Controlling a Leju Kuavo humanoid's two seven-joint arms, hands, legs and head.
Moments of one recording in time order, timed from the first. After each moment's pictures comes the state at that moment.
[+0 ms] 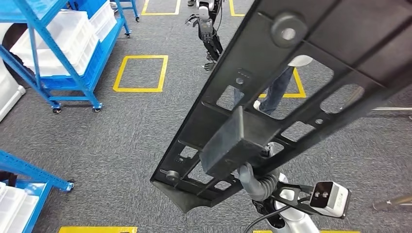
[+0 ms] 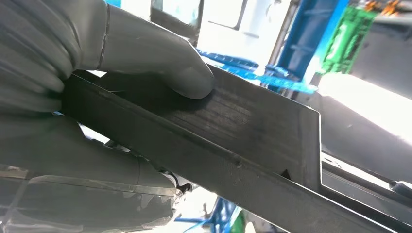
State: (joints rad) left arm -0.11 -0.18 1.12 -0.21 -1.08 0.06 -0.32; right arm -0.23 -0.03 0.52 -1.81 -0.16 0.22 -0.67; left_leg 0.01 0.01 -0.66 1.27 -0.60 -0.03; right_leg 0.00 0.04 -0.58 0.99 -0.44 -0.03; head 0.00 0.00
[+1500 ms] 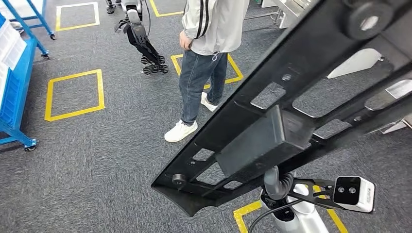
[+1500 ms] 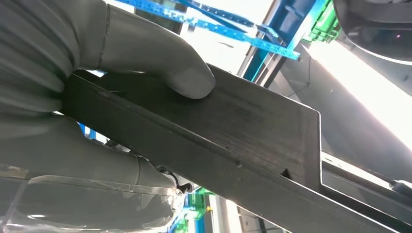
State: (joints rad) left arm -0.07 0.02 1.33 -0.23 -0.86 0.20 -0.37; right arm -0.24 -0.02 0.43 -1.82 -0.26 0.40 -0.70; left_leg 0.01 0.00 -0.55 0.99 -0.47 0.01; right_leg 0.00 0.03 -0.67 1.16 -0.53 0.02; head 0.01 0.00
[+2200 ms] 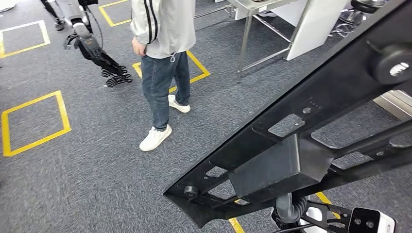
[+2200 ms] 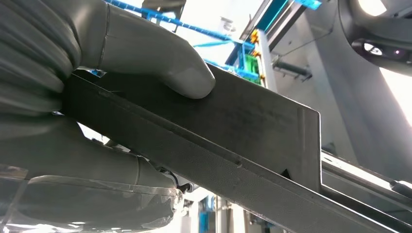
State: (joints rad) left arm -0.07 0.03 1.34 -0.23 -0.92 0.15 -0.34; right arm -0.03 0.06 0.27 -1.94 -0.12 0.52 -0.70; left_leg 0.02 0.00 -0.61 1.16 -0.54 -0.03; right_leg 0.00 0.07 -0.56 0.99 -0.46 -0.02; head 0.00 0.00
